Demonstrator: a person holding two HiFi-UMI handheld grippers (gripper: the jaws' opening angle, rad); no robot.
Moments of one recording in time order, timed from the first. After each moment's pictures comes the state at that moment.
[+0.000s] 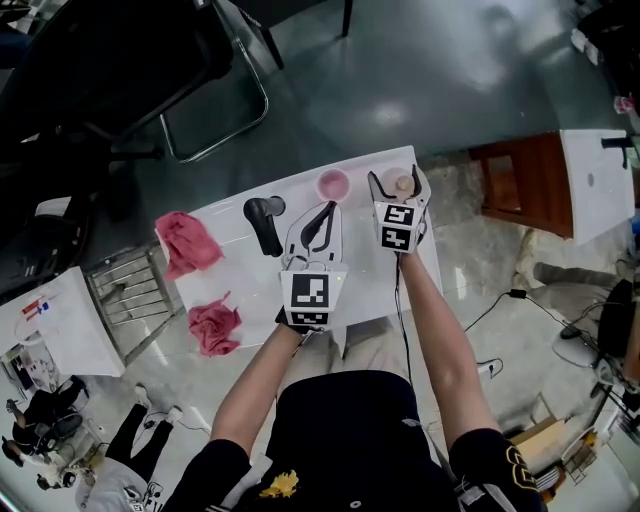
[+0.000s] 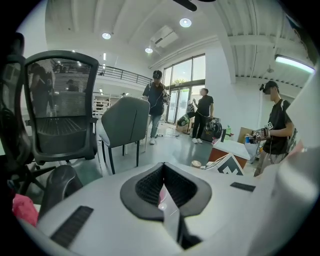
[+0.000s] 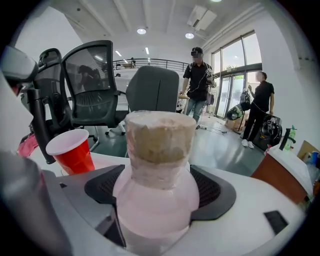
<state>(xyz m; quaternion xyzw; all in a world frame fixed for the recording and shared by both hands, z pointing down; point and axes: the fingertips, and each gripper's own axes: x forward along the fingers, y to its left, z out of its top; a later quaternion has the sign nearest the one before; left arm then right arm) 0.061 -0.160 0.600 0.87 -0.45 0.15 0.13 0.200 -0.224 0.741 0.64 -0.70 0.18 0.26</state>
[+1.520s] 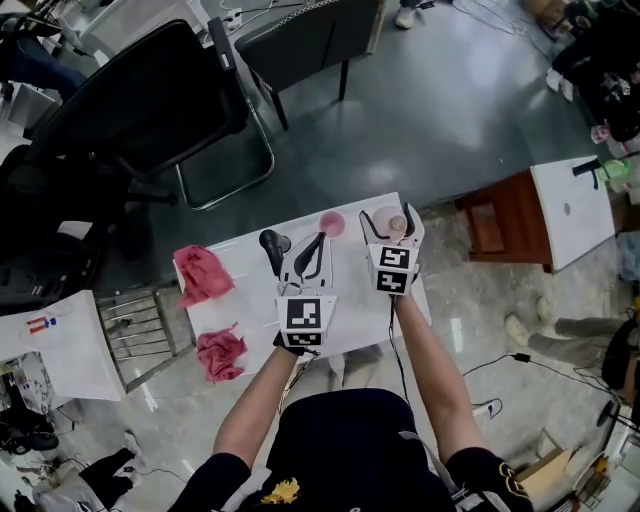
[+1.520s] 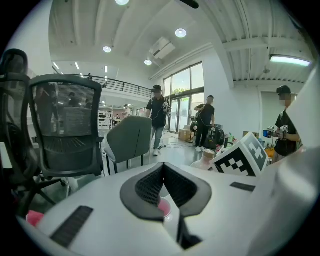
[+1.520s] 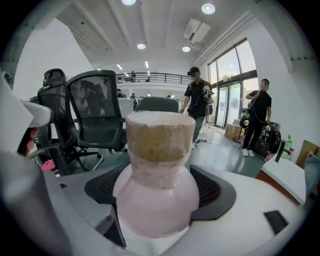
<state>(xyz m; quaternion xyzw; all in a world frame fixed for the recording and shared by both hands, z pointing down) 0.041 -0.155 0.525 0.87 -0.48 0.12 0.09 0.178 -0.210 0.603 0.65 -0.71 0.15 0.21</state>
